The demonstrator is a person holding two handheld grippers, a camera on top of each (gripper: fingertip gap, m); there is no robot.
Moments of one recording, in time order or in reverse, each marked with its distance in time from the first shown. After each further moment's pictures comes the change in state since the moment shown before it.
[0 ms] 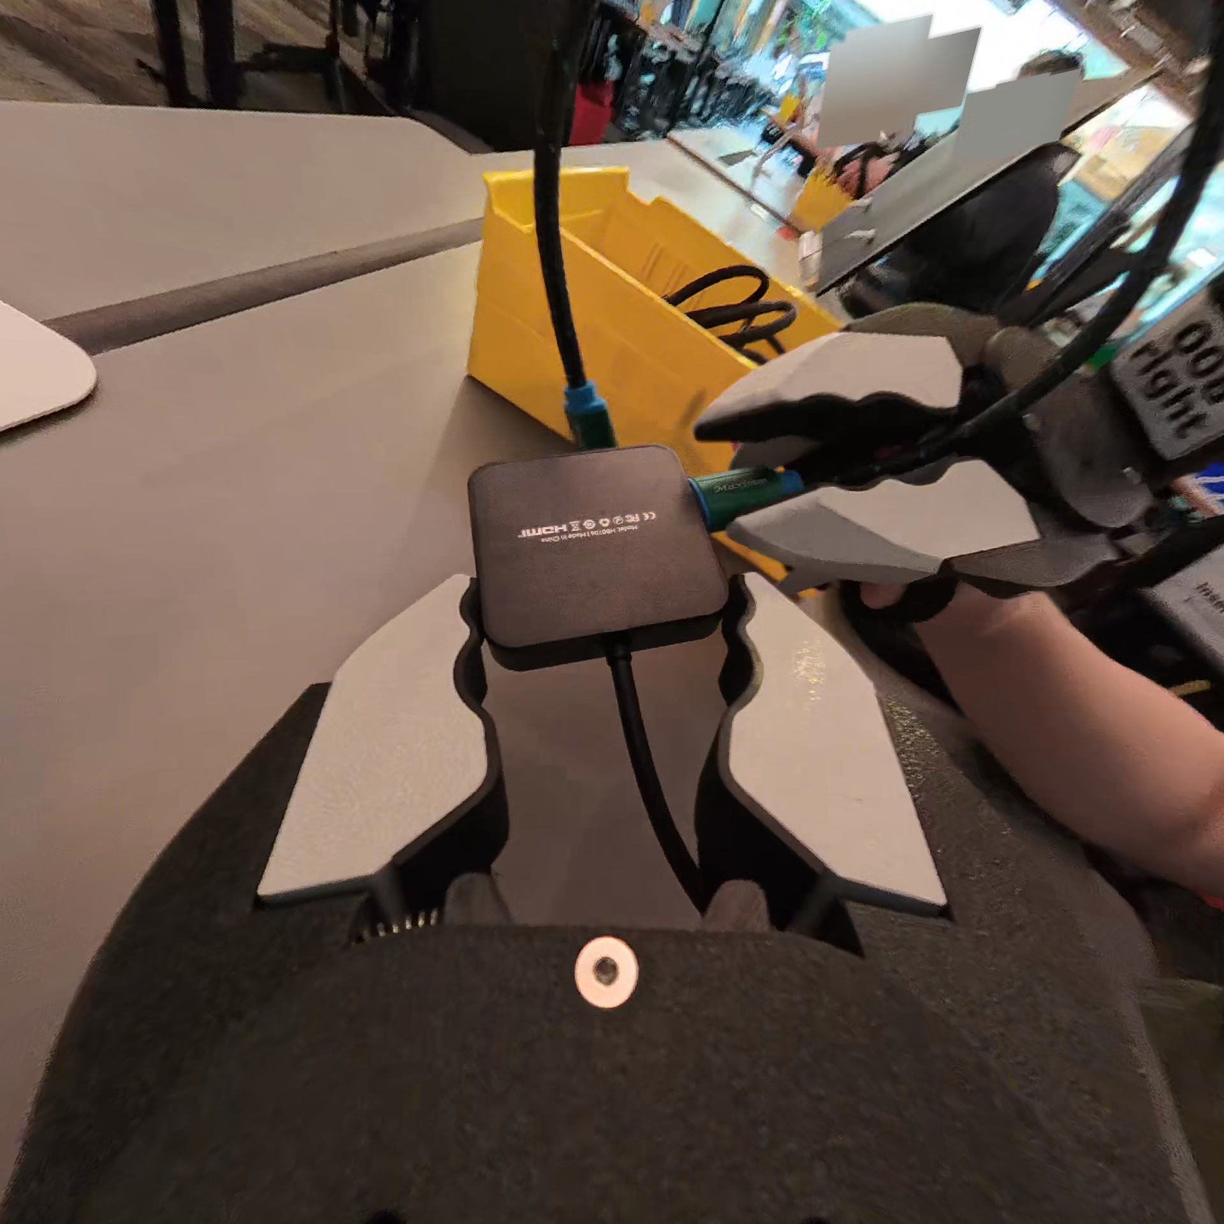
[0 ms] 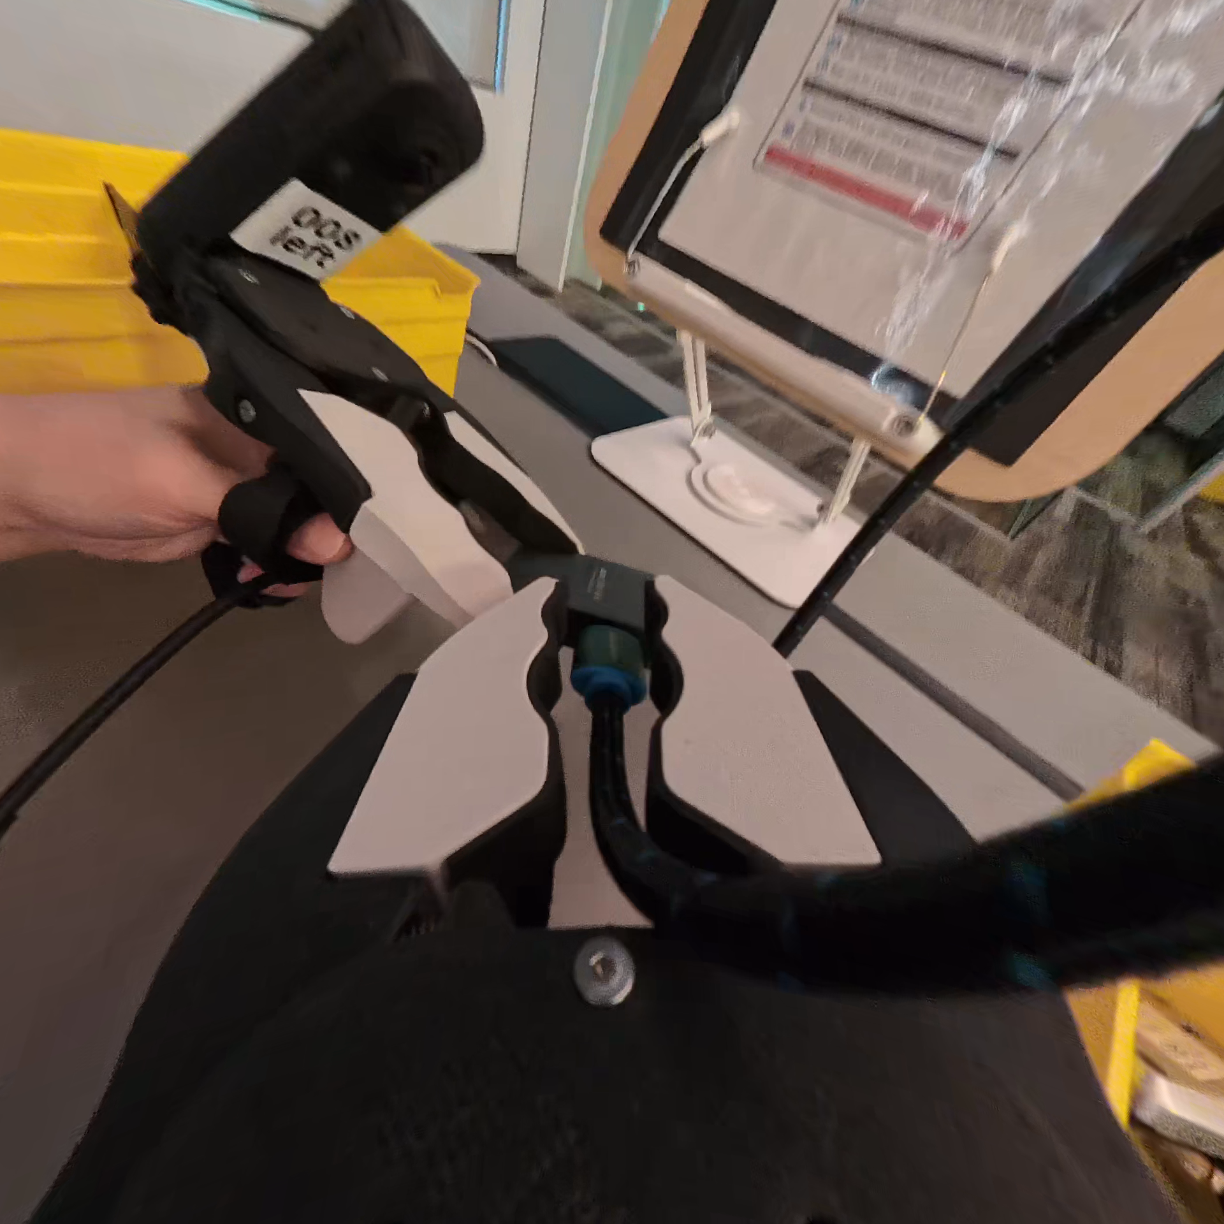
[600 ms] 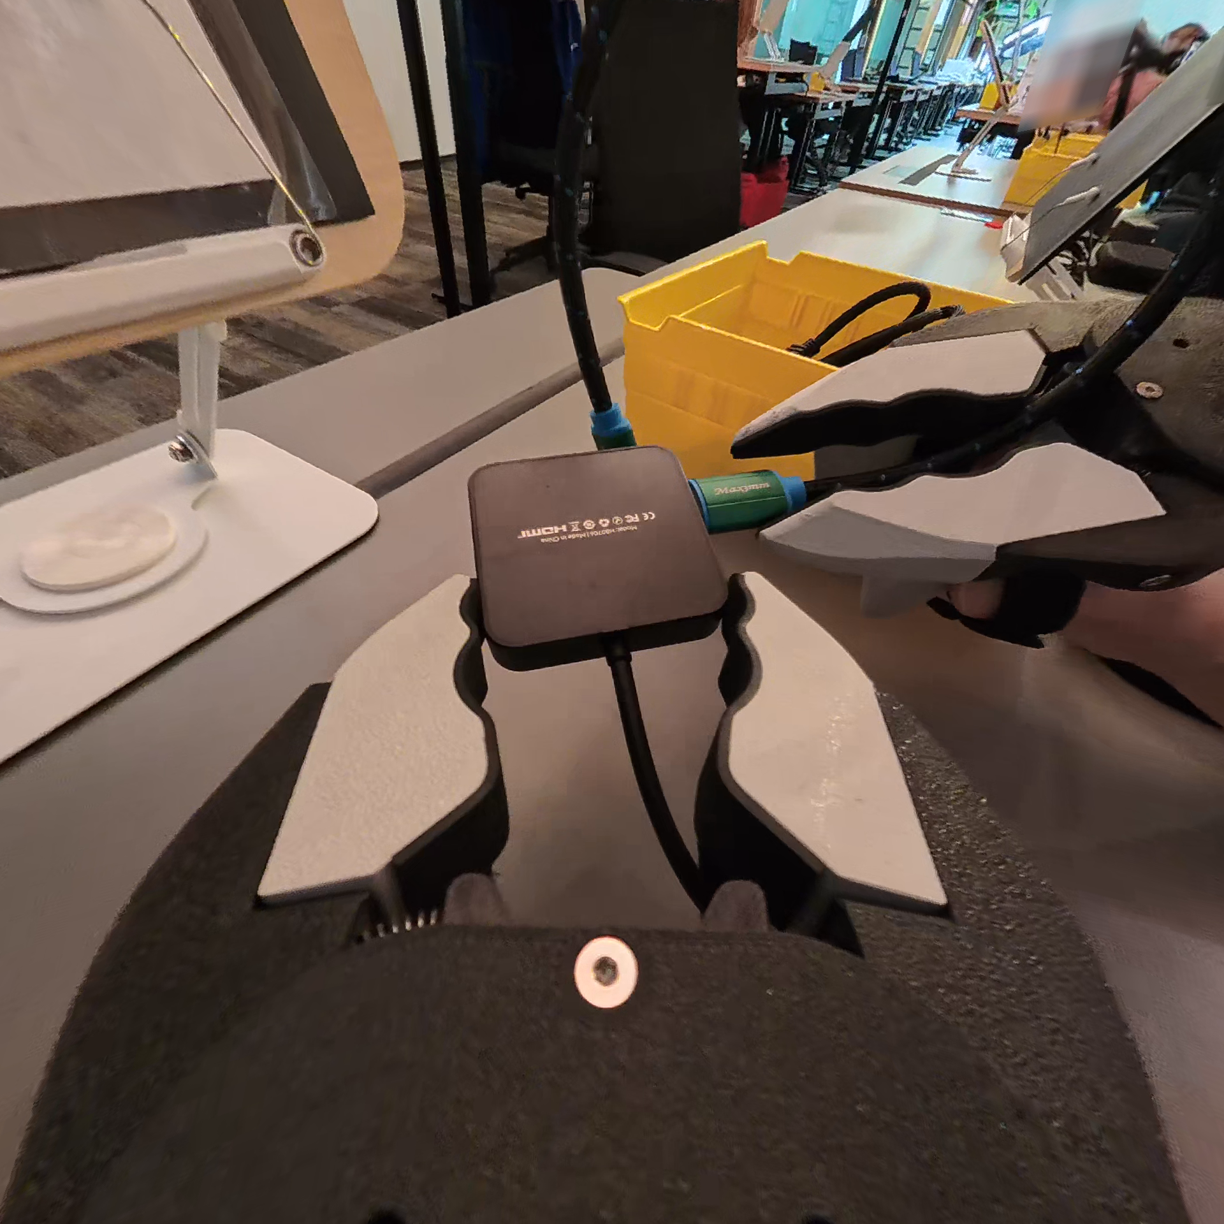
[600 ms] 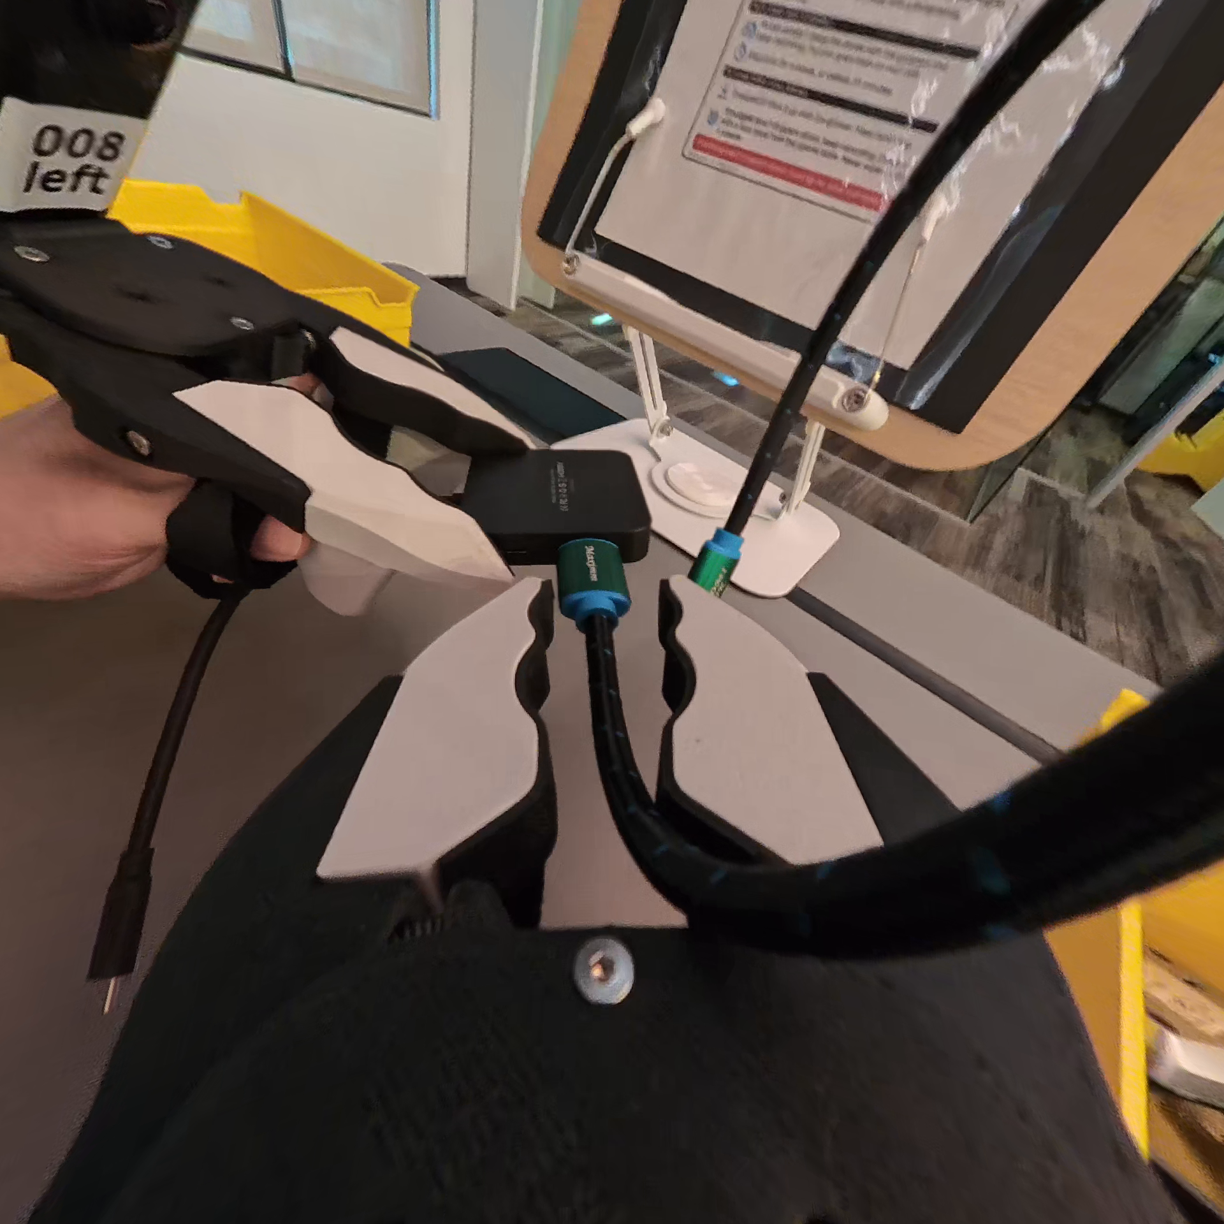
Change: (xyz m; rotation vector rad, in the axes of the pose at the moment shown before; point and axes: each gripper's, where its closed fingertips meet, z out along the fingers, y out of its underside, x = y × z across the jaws) left arm -0.020 -0.022 -0.017 0.124 -0.292 0.288; right arm 0.013 0.007 0.003 0.033 0.078 0.044
